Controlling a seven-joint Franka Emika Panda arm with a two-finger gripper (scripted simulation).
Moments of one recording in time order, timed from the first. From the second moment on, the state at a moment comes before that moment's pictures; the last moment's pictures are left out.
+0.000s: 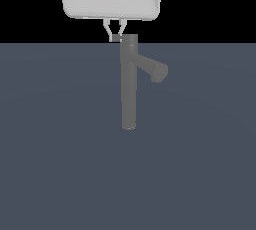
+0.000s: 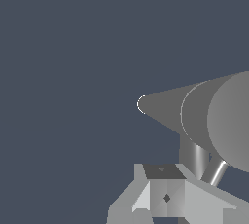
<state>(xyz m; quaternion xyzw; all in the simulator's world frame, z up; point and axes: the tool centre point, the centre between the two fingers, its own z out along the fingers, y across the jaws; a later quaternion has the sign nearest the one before) -0.062 0.030 0.300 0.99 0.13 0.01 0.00</state>
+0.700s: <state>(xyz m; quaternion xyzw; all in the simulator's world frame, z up) -0.063 0.000 0.300 0.99 0.14 0.00 0.00</state>
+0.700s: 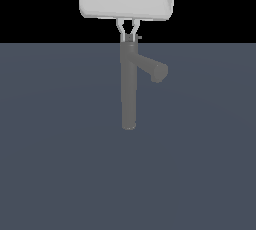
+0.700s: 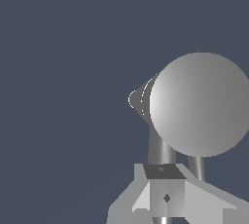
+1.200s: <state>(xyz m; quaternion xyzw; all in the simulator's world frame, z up) -0.051 -0.027 0.300 0.99 0.14 -0.01 -0.01</state>
